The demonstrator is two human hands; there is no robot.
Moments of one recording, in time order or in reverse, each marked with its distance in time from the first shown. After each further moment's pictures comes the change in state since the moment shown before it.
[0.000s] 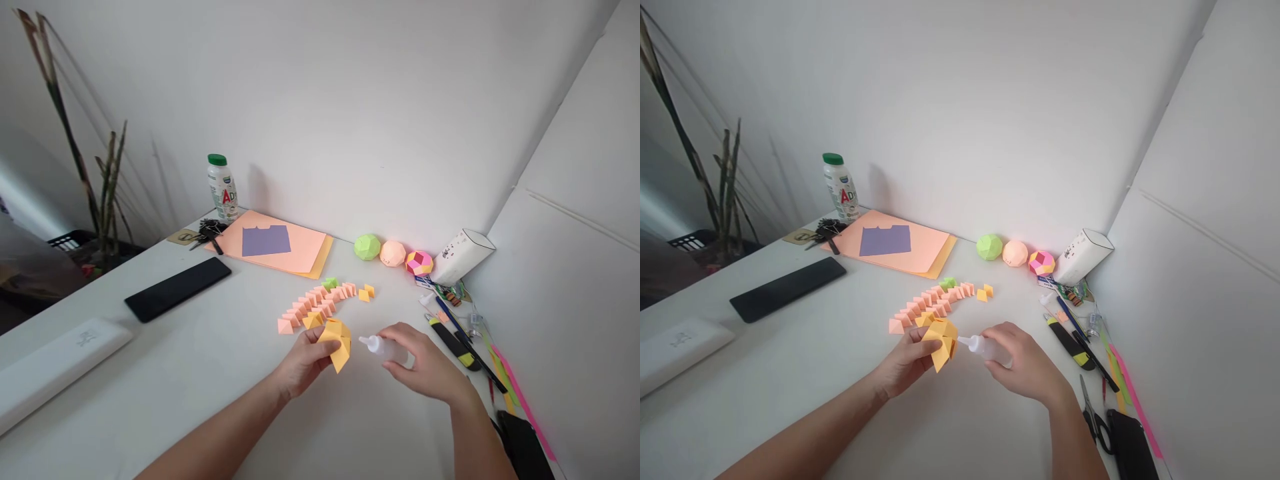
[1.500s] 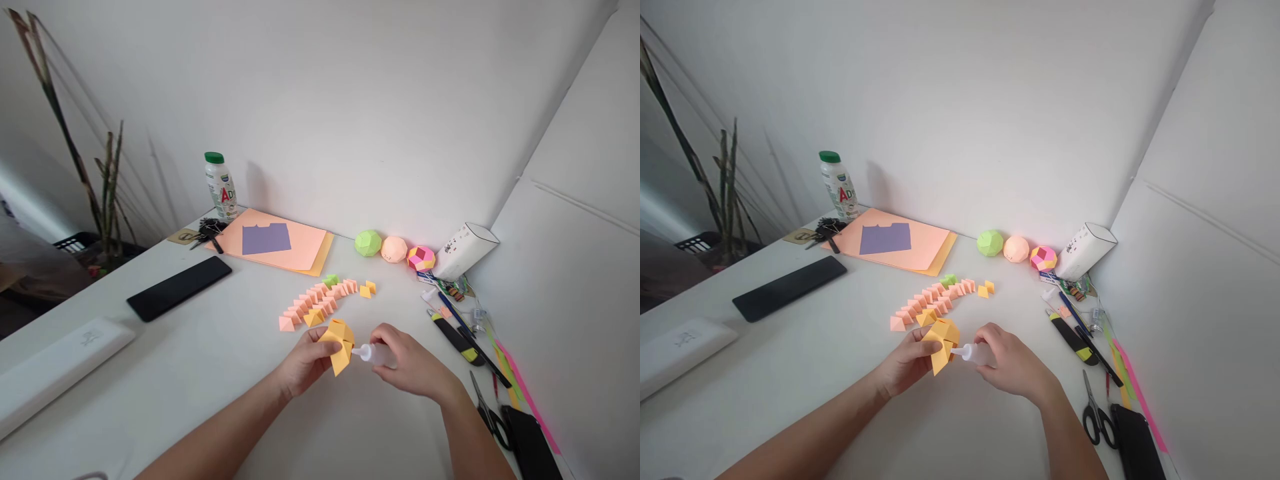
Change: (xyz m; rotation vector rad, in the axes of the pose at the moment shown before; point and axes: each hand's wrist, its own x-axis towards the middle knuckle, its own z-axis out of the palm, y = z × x) left_hand -0.001 -0.002 -0.001 -0.026 -0.072 -0.015; right_hand 0.009 -0.006 0.020 -0.043 -0.132 0.136
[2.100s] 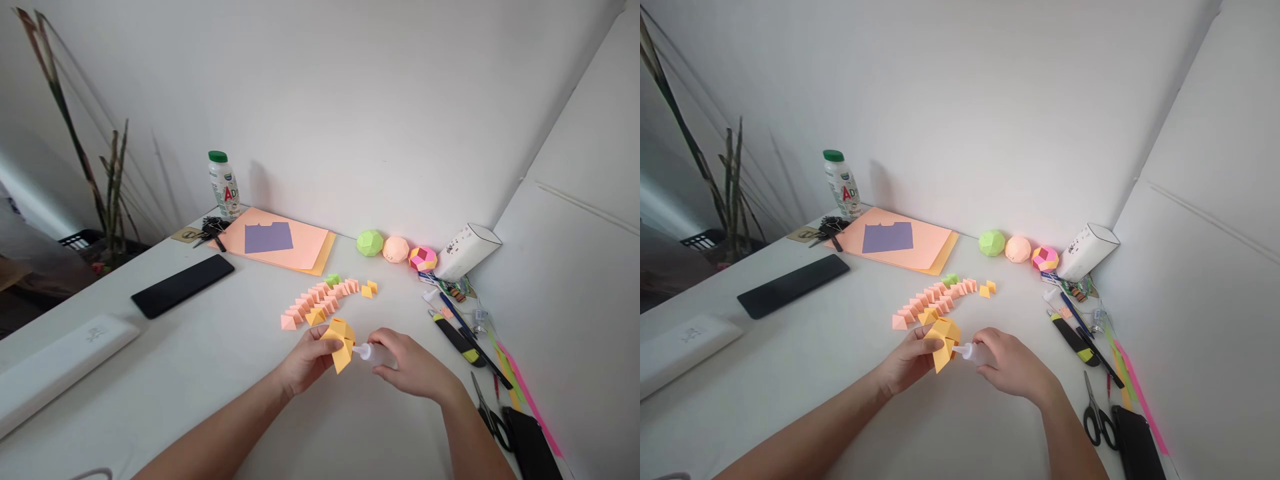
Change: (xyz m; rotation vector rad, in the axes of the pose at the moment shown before) left_hand 0.000 0.000 0.000 -0.028 0.012 -0.011; right_hand 0.001 0.002 0.001 0.021 -0.049 -0.023
